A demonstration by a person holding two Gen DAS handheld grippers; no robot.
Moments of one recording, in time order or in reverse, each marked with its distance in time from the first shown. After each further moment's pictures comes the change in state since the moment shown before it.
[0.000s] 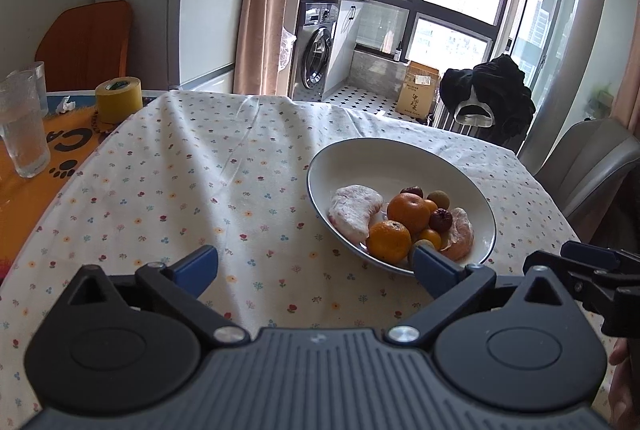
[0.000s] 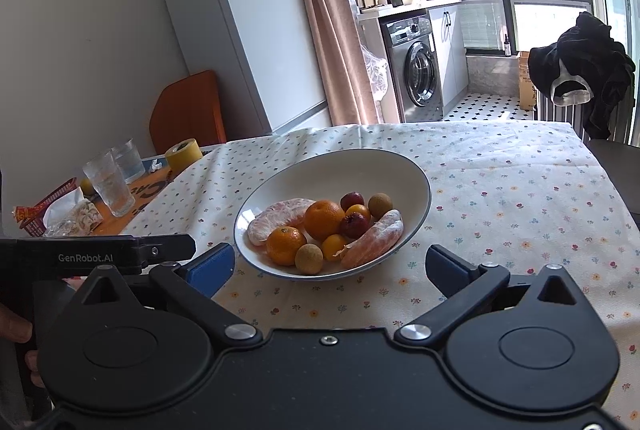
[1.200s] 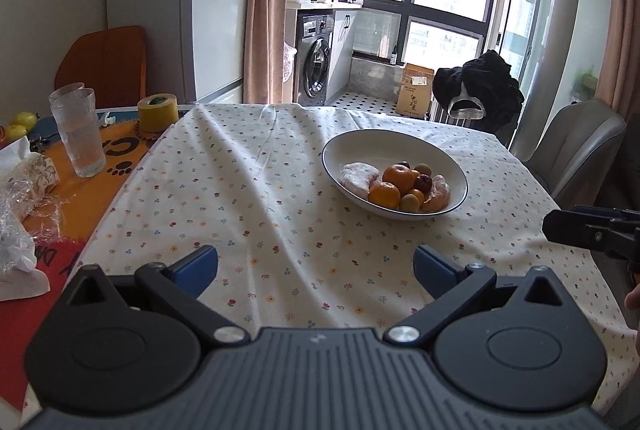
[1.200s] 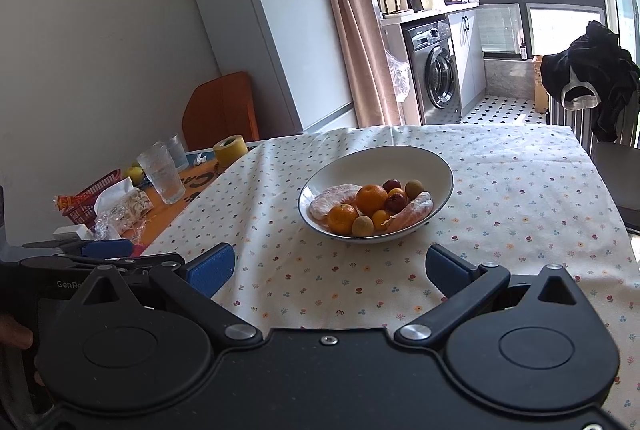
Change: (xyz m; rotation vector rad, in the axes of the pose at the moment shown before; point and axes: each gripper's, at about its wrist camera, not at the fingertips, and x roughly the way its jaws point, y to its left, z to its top) left arm -0.103 0.007 -0.037 0.067 -0.029 0.024; right arm -0.082 0.038 -0.012 -0.024 0.002 0.053
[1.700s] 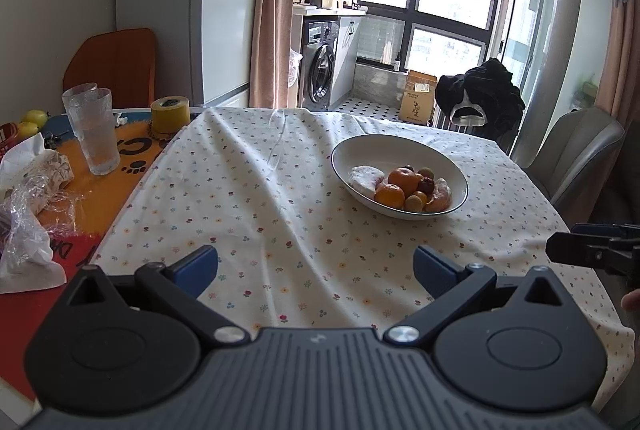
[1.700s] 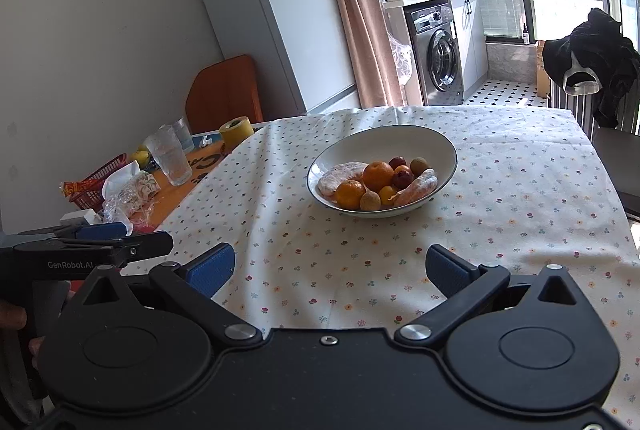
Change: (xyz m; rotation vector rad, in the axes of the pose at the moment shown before) left arm -0.016 0.010 -0.005 -0.012 -0.022 -0.003; right arm -0.007 0.007 -0.006 0.006 0.056 0.013
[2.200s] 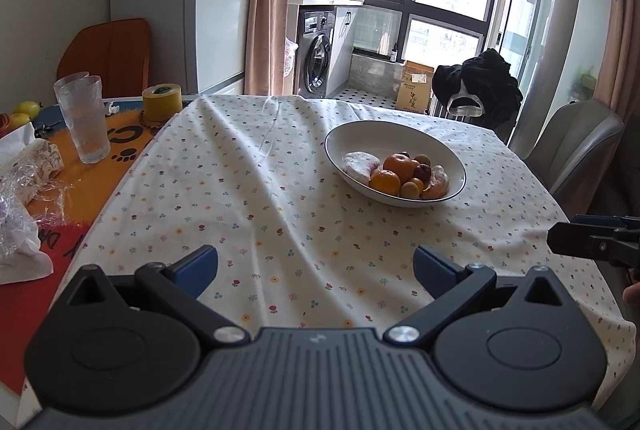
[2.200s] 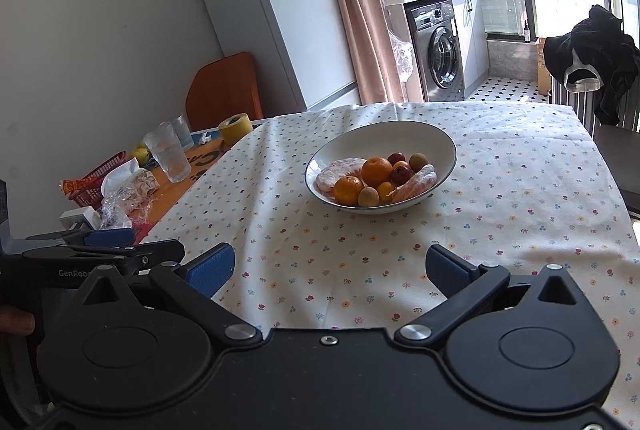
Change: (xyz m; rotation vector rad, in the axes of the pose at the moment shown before) left arm 0.010 -0.003 -0.008 0.000 0.030 -0.005; right arm 0.003 -0.003 -0.003 0.002 0.006 -0.001
